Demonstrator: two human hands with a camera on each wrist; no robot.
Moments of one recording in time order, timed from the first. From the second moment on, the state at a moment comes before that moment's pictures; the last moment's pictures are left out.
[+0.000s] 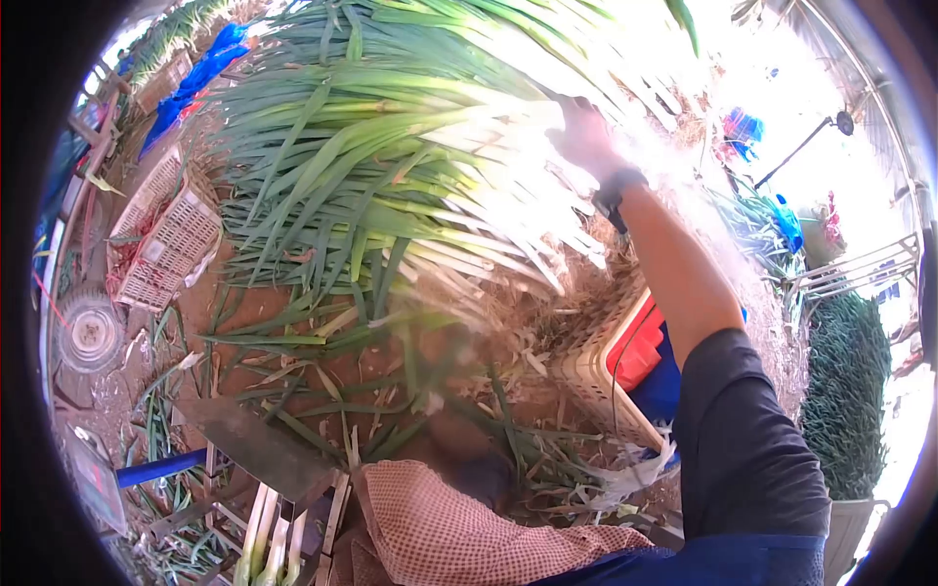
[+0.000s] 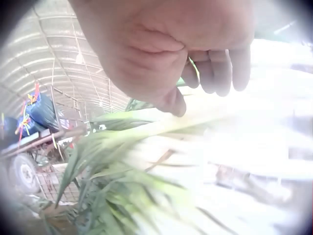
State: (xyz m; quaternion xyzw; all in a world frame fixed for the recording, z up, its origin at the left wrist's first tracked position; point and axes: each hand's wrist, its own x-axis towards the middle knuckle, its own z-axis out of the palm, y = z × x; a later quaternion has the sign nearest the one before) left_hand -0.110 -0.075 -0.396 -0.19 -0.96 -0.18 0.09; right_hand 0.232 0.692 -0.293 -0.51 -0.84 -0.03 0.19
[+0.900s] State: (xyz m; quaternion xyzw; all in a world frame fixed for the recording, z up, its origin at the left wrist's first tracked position) left_hand 0.068 0.308 -0.470 0.05 -0.55 -0.65 -0.51; right_hand 0.220 0.522 -0.342 -0.19 -0.91 0.35 -0.08
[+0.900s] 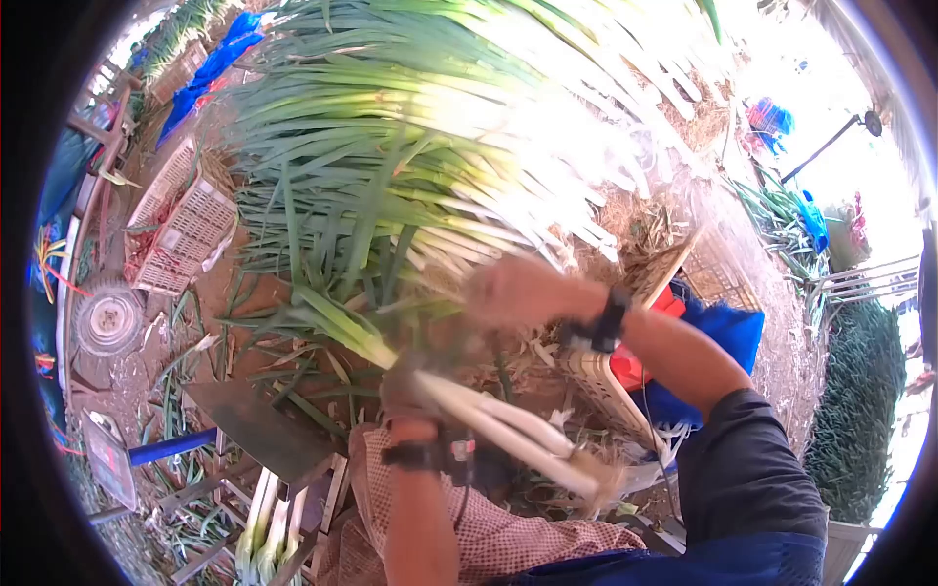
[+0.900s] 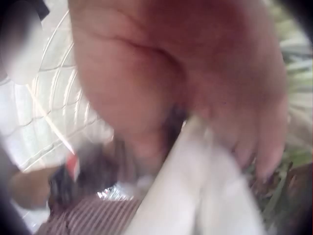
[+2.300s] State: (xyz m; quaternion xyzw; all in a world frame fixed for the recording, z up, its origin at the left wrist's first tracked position) left_hand 0.073 0.287 -0.448 0.14 -0.49 -0.66 -0.56; right_hand 0.253 0.363 -0.369 -0.34 -0.84 0.40 -0.14
